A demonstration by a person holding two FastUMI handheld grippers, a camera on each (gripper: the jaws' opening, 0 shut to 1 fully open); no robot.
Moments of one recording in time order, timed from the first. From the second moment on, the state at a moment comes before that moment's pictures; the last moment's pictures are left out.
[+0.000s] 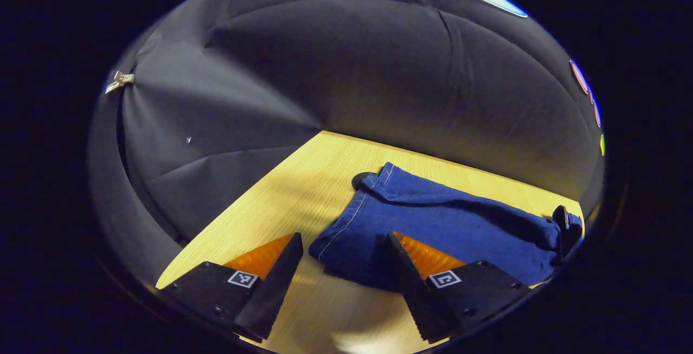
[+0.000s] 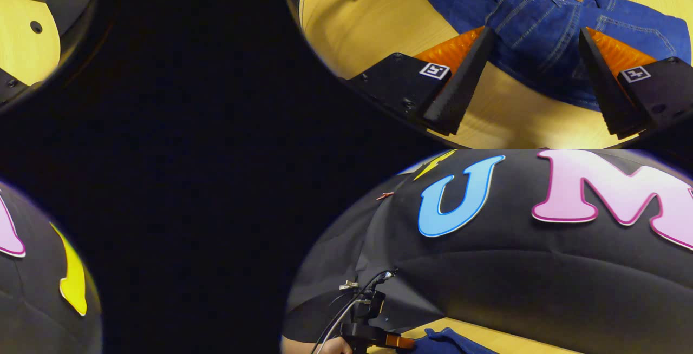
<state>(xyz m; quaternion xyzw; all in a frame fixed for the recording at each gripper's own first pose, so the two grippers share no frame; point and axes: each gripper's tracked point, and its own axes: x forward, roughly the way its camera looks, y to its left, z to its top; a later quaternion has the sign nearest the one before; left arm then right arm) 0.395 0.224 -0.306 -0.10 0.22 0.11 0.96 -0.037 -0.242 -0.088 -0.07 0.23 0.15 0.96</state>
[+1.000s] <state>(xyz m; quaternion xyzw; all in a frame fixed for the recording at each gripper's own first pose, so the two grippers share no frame) 0.389 0.168 -0.313 -0.07 0.29 0.02 0.95 -0.052 -0.295 -0.107 -0.04 0.27 0.10 0.96</state>
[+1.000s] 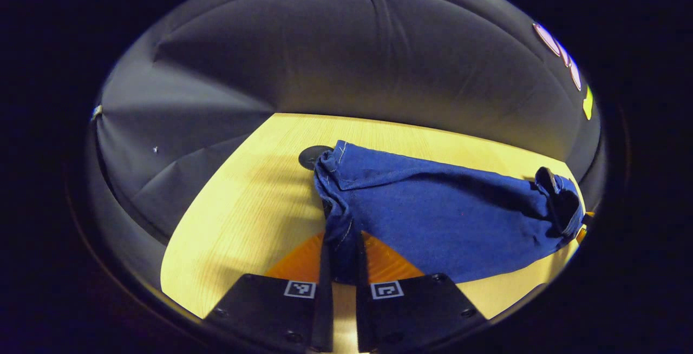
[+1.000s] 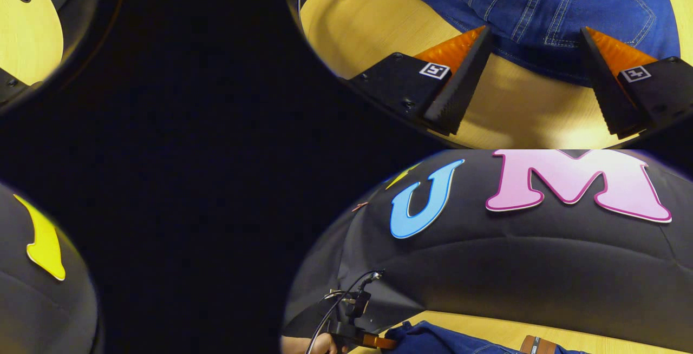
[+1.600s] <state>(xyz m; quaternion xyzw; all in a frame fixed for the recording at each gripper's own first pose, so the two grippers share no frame) 0.386 0.156 -0.244 -0.18 0.22 0.01 0.96 -0.070 -0.382 -0.060 -0.03 0.26 0.02 0.96</state>
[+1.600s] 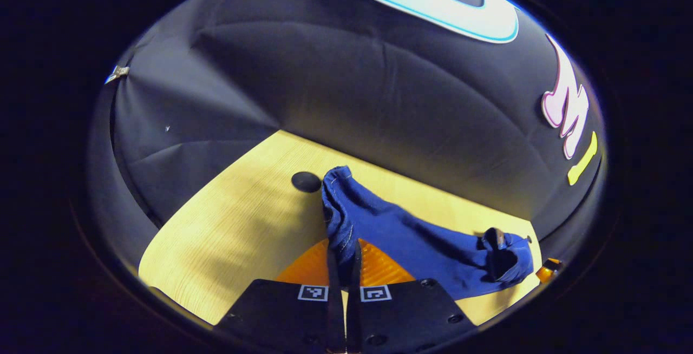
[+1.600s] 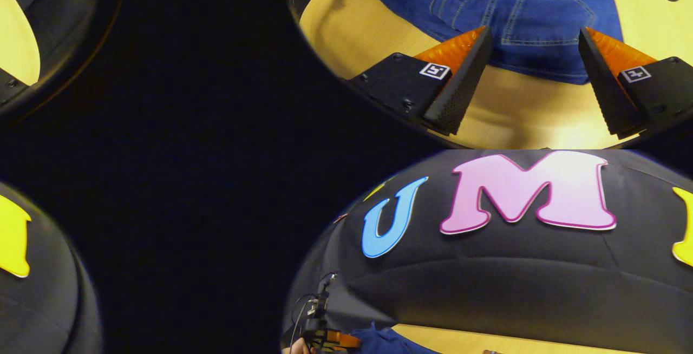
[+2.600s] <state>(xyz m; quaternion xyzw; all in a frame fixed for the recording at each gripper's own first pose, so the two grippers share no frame) 0.387 -0.270 -0.109 -0.10 0.21 -0.25 0.94 -0.164 -0.585 0.015 0.01 0.23 -0.18 0.96</state>
